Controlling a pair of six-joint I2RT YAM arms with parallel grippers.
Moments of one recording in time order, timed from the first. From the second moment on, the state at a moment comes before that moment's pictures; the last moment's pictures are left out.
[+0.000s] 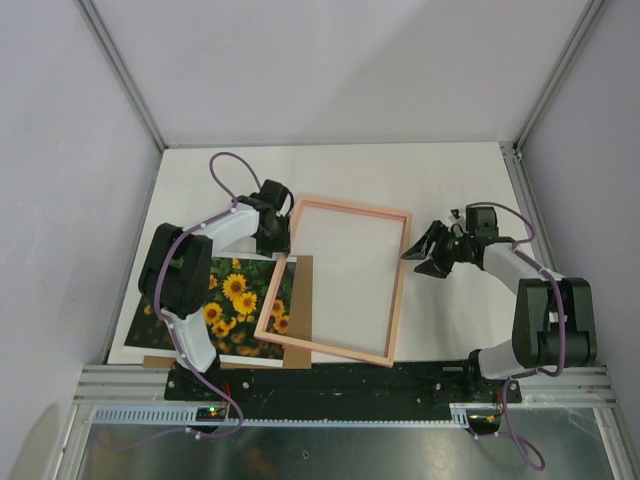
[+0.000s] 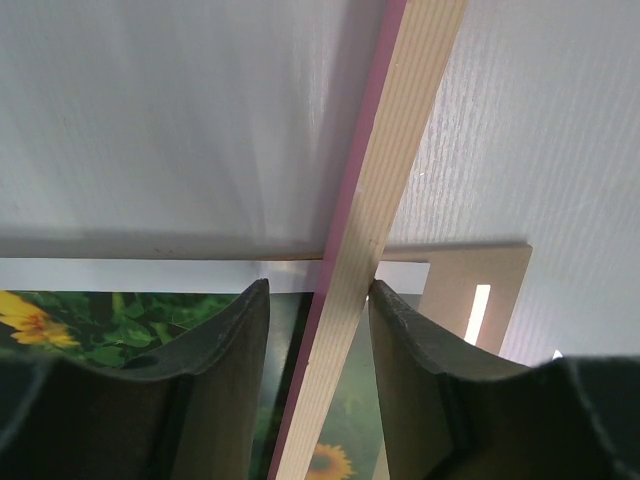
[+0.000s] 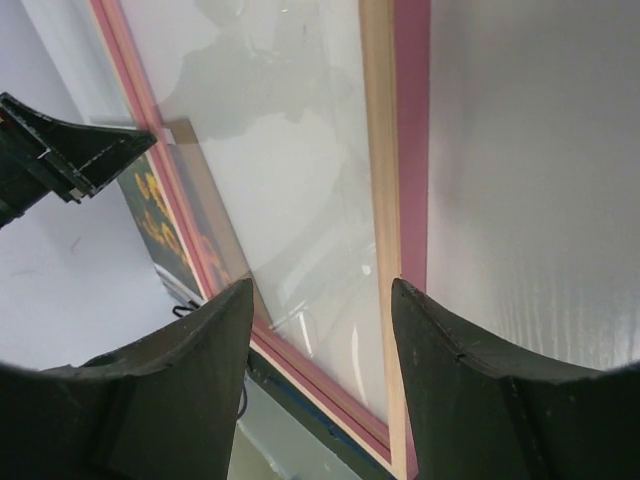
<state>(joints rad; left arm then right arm) -0.38 1.84 1.22 -0.62 -0.06 -0.40 0.01 1.46 0.75 -0.28 -0.68 0.65</state>
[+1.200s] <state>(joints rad) -0.42 1.78 1.23 -0.67 -0.10 -0.36 0.46 1.44 0.75 -0.41 0.05 0.67</state>
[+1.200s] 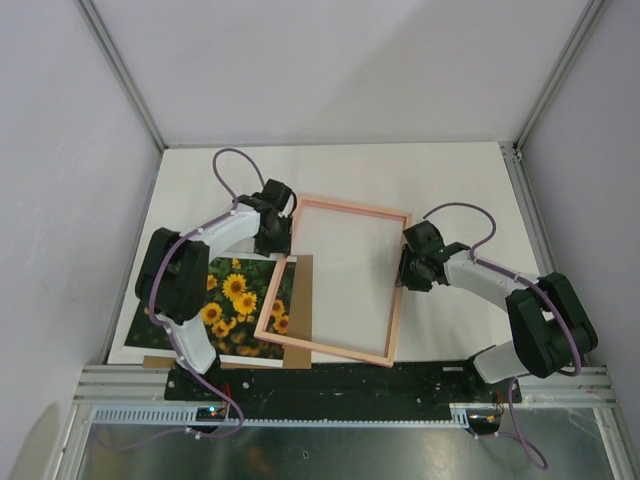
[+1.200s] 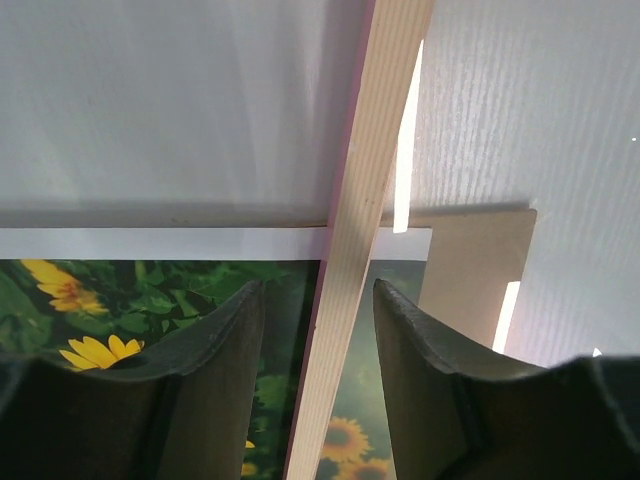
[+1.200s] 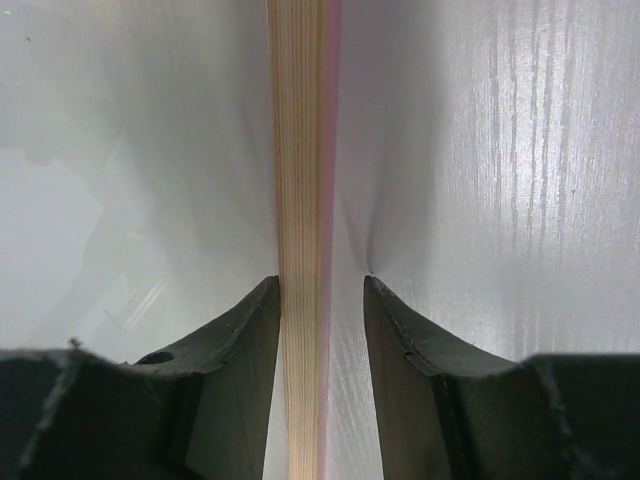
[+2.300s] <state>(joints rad) -0.45 1.86 1.29 -0.68 -0.04 -0.34 0.47 1.46 0.76 -0.41 0.10 0.66</state>
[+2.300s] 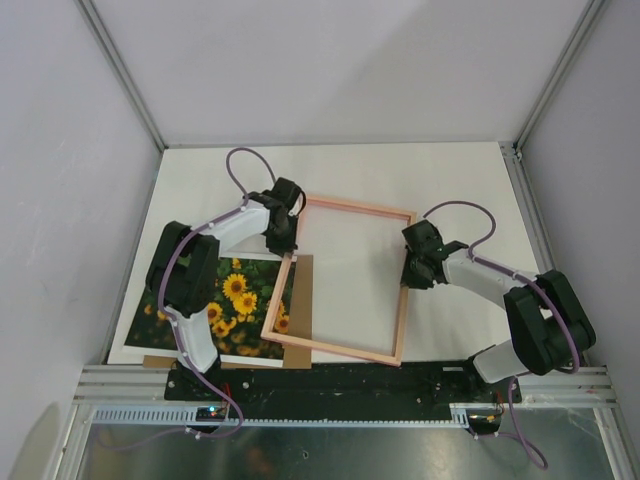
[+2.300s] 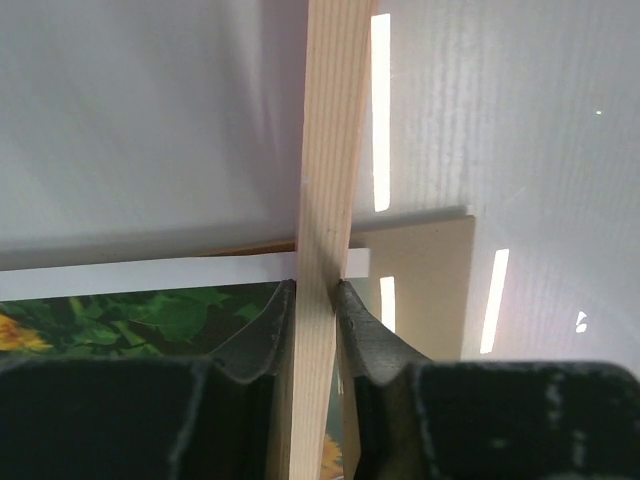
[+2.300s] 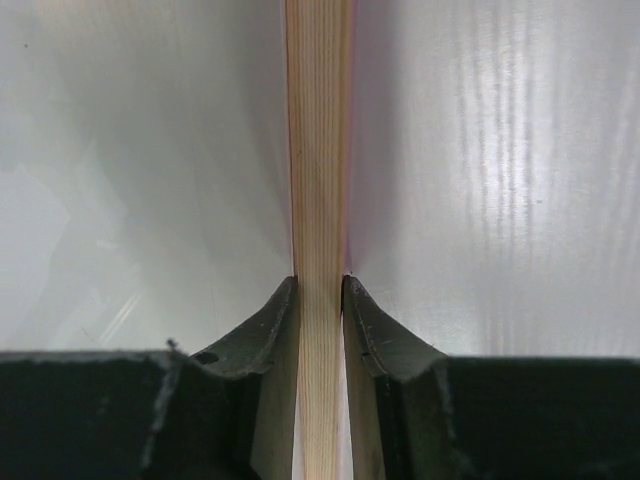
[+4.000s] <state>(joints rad) -0.66 2.19 1.70 -0.58 -0.10 -0.80 0.15 1.58 1.16 -0.47 0.15 0.47</state>
